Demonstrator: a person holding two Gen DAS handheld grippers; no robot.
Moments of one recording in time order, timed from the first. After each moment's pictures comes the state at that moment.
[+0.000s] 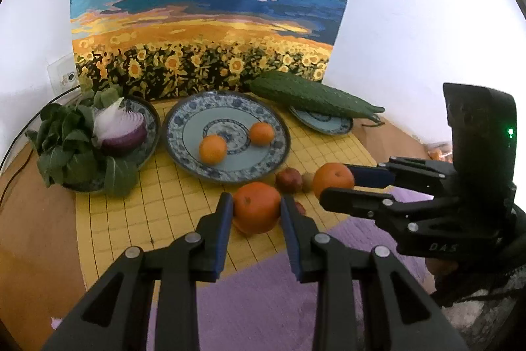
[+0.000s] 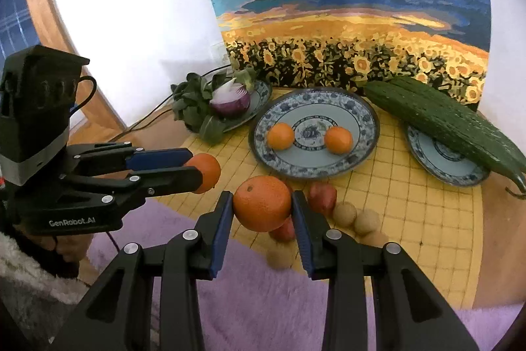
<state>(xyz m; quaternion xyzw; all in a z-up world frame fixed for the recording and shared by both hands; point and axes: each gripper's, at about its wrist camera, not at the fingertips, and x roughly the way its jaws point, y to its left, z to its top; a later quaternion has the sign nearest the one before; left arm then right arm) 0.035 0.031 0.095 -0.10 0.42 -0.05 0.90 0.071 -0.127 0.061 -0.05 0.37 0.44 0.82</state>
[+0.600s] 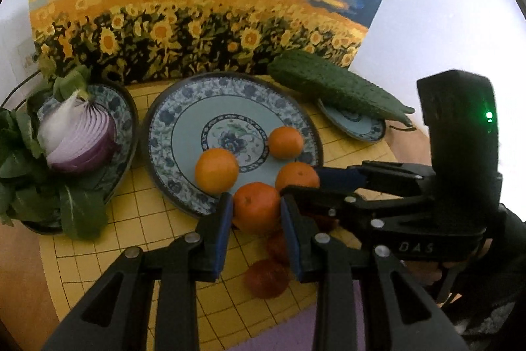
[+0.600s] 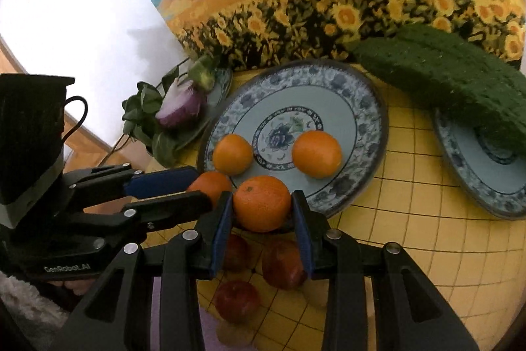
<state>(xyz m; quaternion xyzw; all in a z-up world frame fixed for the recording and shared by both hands) 0.117 0.047 0.051 -0.12 0.48 -0.06 0.87 0.166 -0.095 0.014 0.00 0.45 0.44 0.78</state>
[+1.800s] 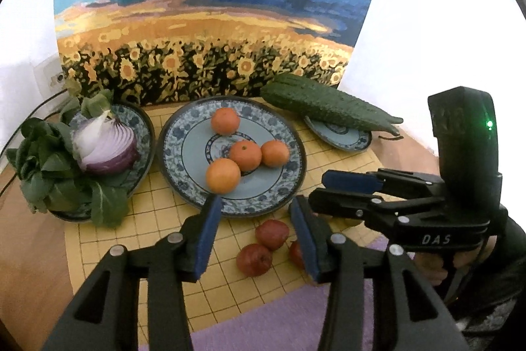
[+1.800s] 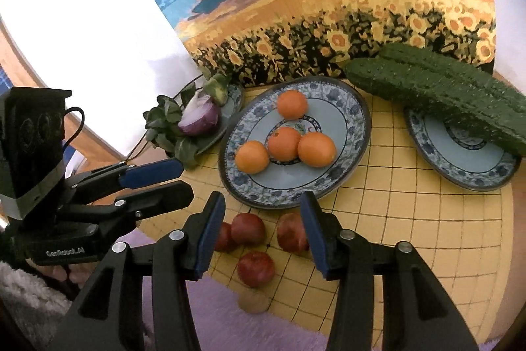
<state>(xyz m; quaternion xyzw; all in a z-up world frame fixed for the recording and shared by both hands) 0.079 0.035 0.086 -0.10 0.44 -0.04 0.89 0.133 -0.127 0.043 0.03 0.43 0.43 0.79</state>
